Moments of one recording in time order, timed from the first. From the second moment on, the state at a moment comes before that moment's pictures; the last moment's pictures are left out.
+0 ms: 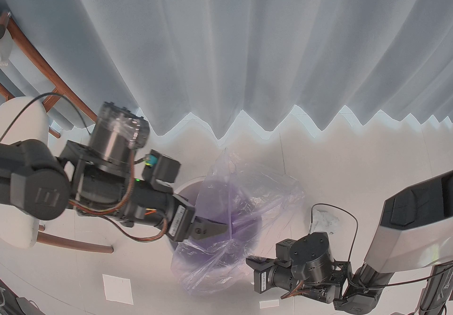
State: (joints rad) left arm -0.61 1.65 -1.00 0.09 -0.27 0.00; right arm 0.91 2.18 -0.42 -1.21 -0.12 0.42
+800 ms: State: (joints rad) left arm -0.82 2.02 -1.20 0.00 0.33 0.00; right arm 0.93 2.19 -0.42 -1.26 -0.13 0.43
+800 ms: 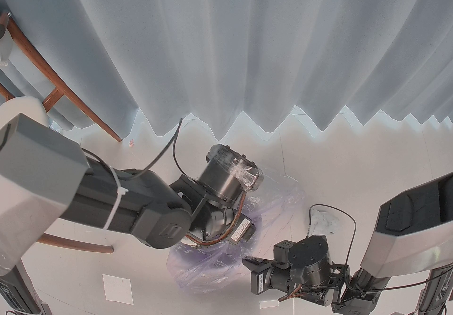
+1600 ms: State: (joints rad) left arm -0.77 2.06 -1.17 -0.07 0.43 -0.02; right arm 0.93 2.20 -0.42 -1.26 -0.15 0.43
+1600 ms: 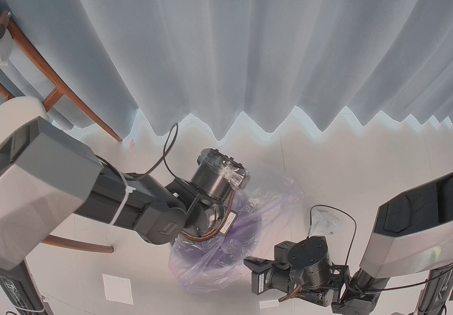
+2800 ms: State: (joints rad) left arm -0.19 1.76 -0.72 -0.36 -0.23 -0.36; right arm 0.49 2.24 -0.79 -1.25 -0.06 0.61
